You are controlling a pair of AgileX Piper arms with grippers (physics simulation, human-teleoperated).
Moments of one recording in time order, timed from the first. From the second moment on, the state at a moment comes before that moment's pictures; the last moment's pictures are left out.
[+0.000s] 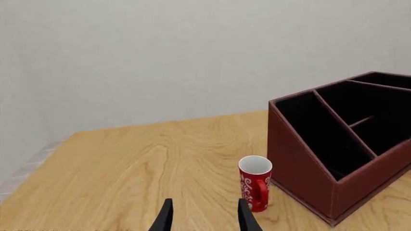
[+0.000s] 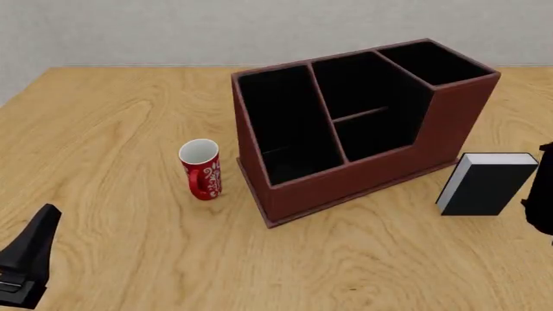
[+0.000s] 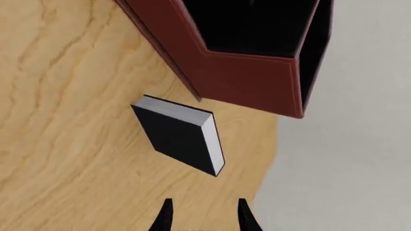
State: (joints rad) left arm -0.14 0.00 -0.11 0.05 0.08; right arm -0.22 0.80 -0.63 0.53 -1.48
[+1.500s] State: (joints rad) left arm -0.07 0.00 -0.11 0.04 0.06; right arm -0.19 1.23 -0.70 0.27 -1.60
